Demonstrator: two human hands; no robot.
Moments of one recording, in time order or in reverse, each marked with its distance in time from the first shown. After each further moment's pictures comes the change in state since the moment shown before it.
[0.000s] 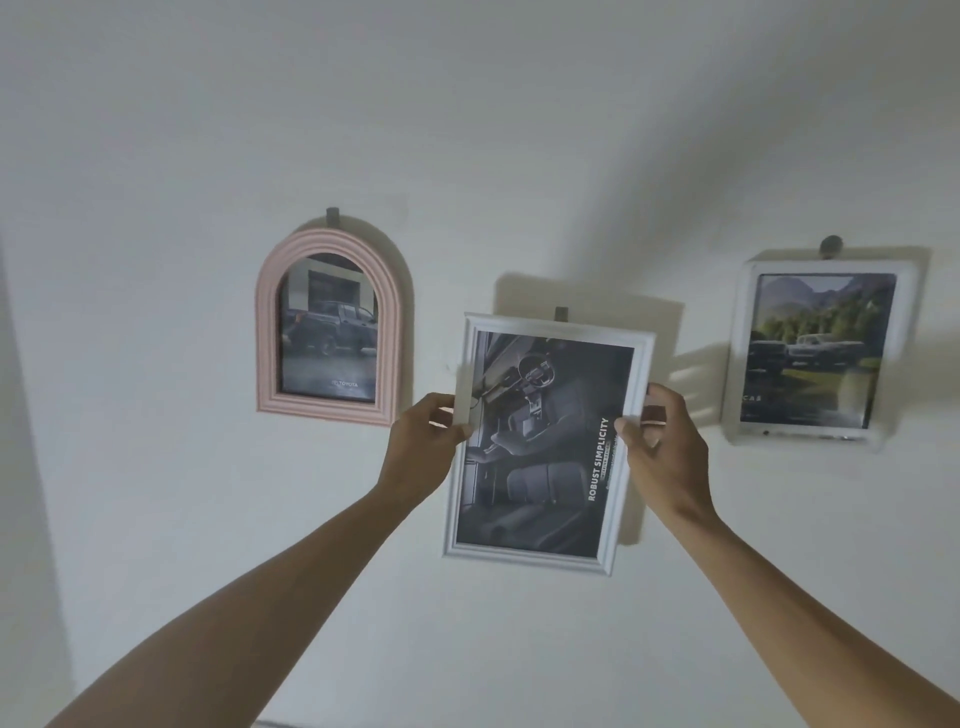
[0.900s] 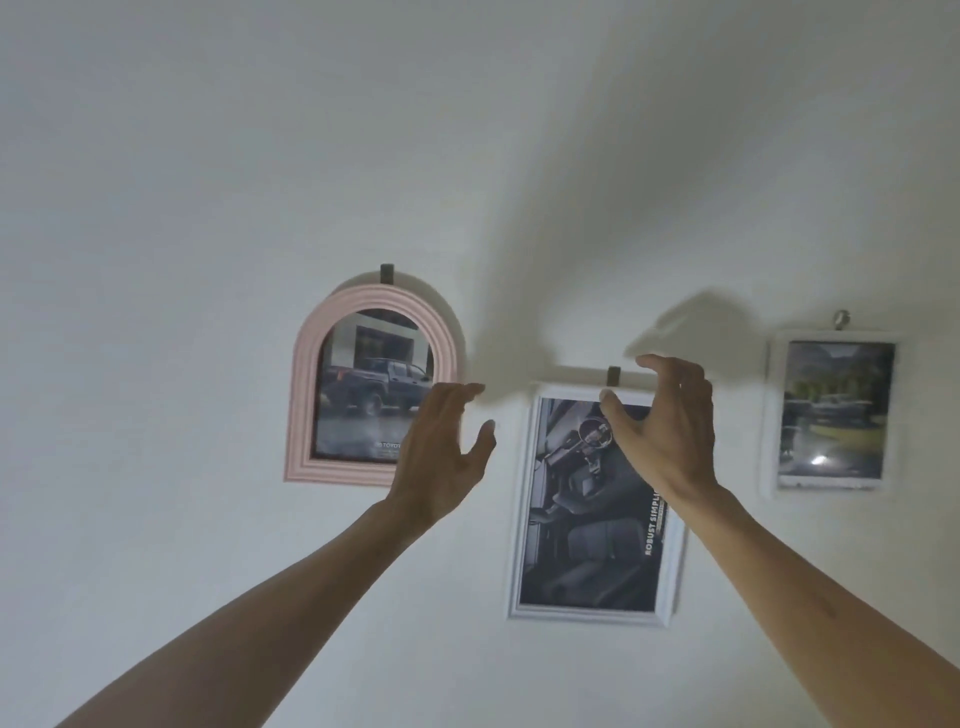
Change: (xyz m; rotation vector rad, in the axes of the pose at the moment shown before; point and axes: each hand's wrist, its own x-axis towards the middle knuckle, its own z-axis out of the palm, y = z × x) left_hand 0.061 -0.014 -0.066 0.241 0.139 0.680; right_hand 0.036 -0.103 0.059 -0.449 0.276 -0.275
